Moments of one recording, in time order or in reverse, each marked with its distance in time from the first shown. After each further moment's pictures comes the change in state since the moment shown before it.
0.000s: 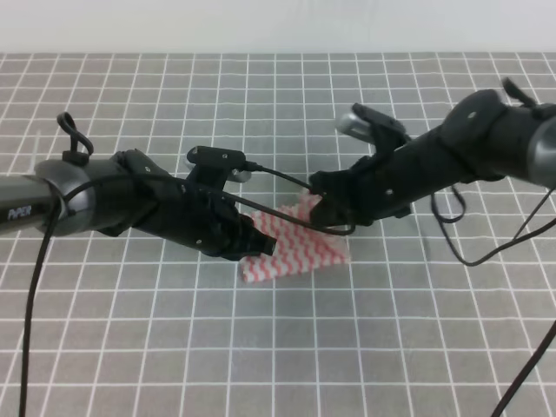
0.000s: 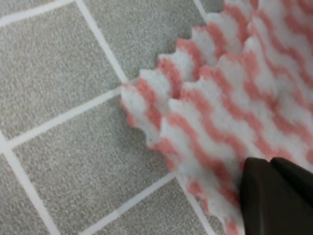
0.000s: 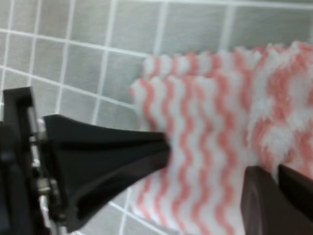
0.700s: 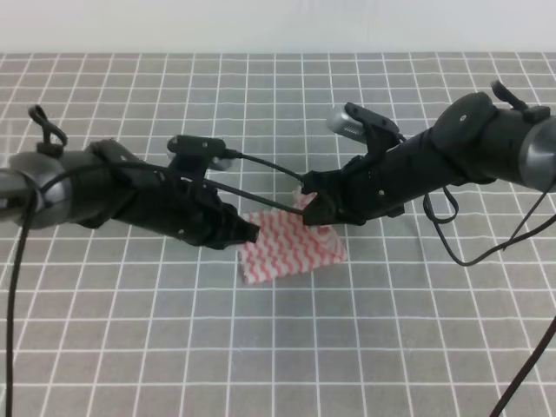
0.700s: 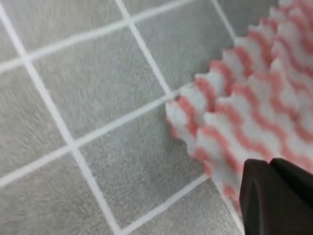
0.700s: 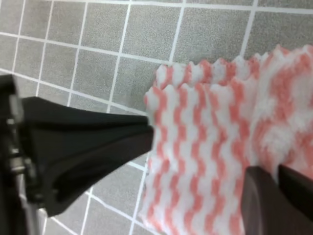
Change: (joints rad) left arm 0.054 -0.030 -0.002 -0.039 0.022 0.052; right arm 0.037 0.001 0.000 0.026 -0.029 -0.007
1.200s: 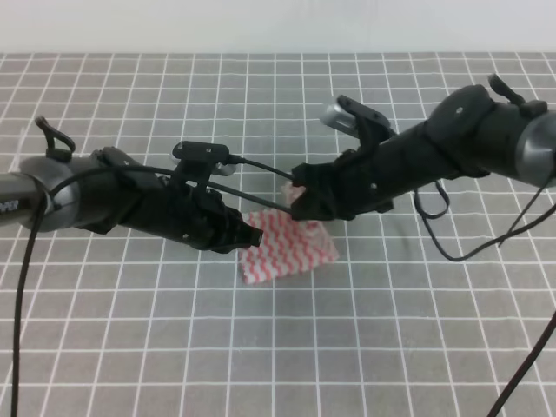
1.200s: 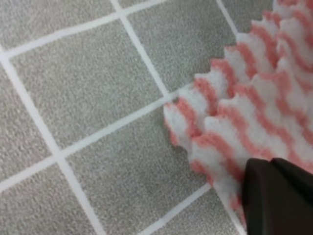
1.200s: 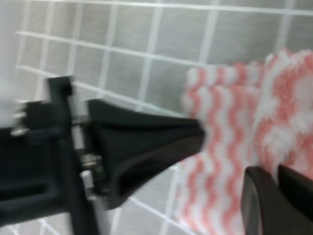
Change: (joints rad) left arm 0.002 0.048 -0.001 -0.078 -0.007 0.081; right arm 0.021 0.000 -0.029 0.032 0.029 0.000
